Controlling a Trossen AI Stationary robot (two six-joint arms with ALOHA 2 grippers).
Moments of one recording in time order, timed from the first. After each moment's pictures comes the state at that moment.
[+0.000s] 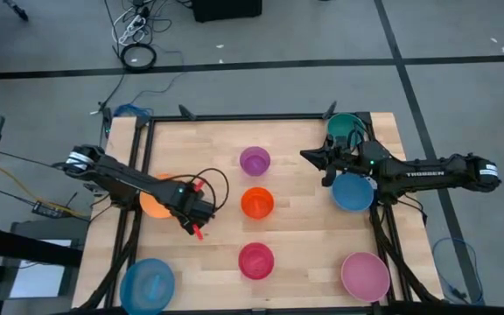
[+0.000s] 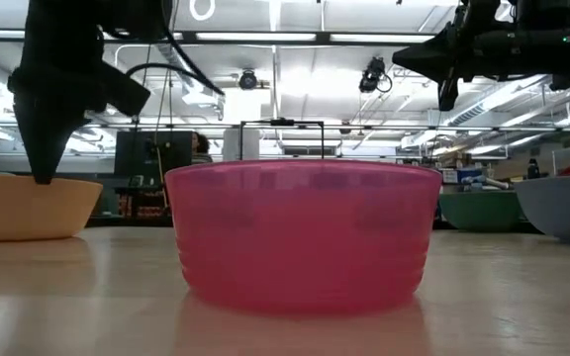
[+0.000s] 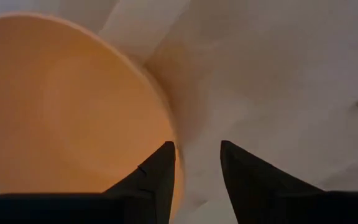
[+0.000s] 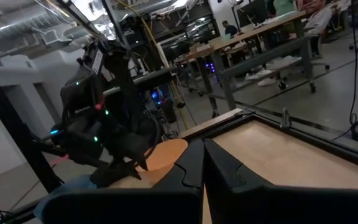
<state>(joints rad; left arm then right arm) -0.28 1.52 0.99 -1.20 -0.10 -1.02 -0.22 0.80 0.27 0.65 0.00 0.36</state>
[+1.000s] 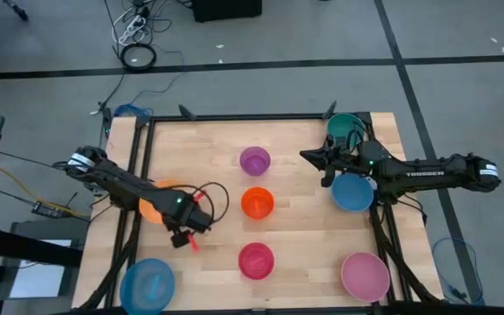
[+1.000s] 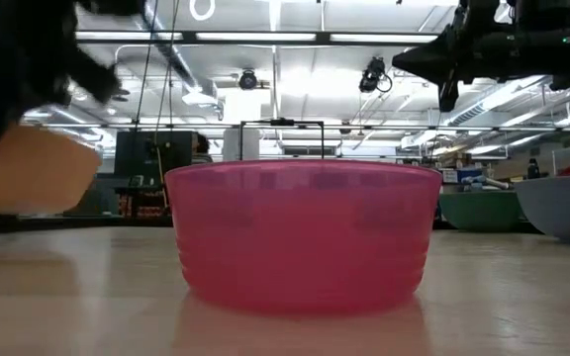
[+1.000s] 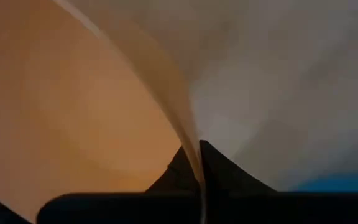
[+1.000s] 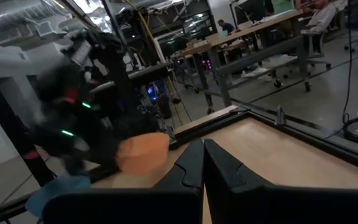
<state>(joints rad) -0.41 1.54 1.10 -1.34 0.06 -0.81 -0.22 0.80 0.27 0.63 0.01 0.34</state>
